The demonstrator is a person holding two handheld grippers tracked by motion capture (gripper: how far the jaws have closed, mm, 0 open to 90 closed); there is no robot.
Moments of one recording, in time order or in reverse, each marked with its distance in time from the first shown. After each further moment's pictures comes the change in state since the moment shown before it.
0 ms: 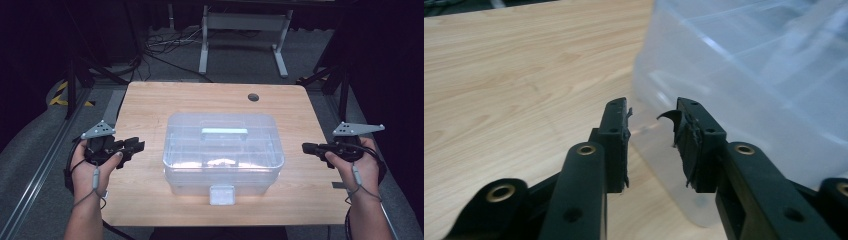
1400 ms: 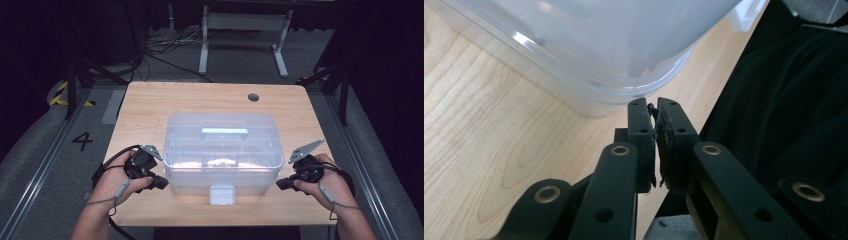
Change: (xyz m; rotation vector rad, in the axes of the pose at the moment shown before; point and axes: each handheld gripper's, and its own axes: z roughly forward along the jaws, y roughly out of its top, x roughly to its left) left arm -0.064 -0.001 0.038 0.587 -0.339 0.226; right arm 0.071 -0.011 0.048 0.427 0.242 -0.139
